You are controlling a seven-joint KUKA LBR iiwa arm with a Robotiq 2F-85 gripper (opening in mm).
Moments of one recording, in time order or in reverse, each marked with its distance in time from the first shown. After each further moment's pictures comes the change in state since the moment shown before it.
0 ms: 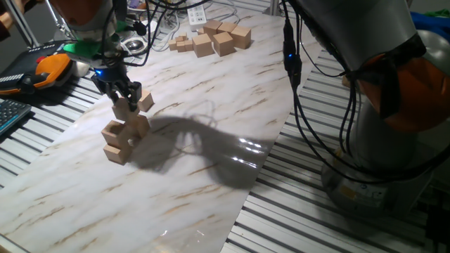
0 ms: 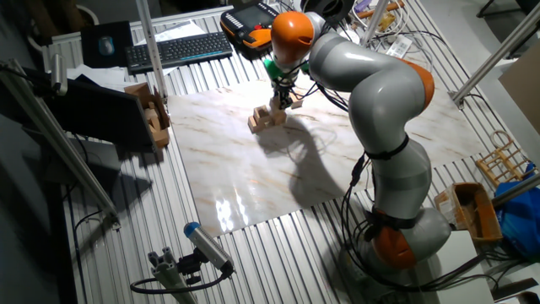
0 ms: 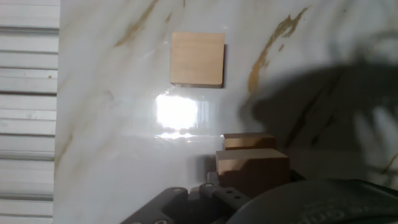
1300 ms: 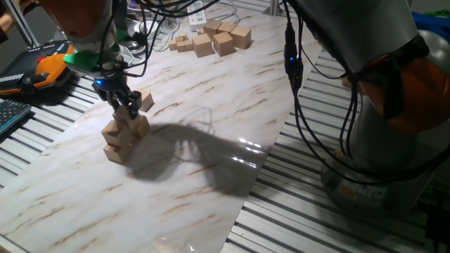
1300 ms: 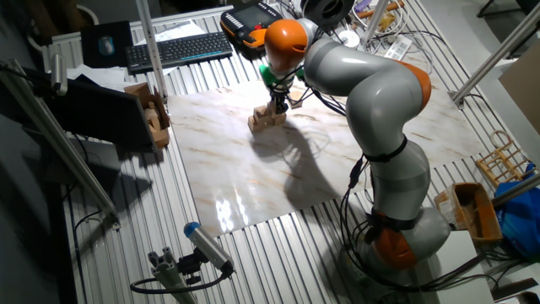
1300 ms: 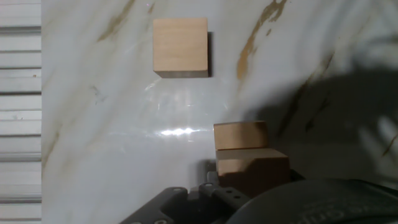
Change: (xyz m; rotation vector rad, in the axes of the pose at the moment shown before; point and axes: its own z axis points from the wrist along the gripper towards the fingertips) arm 0.017 -0.008 0.012 -0.009 -0.031 0.050
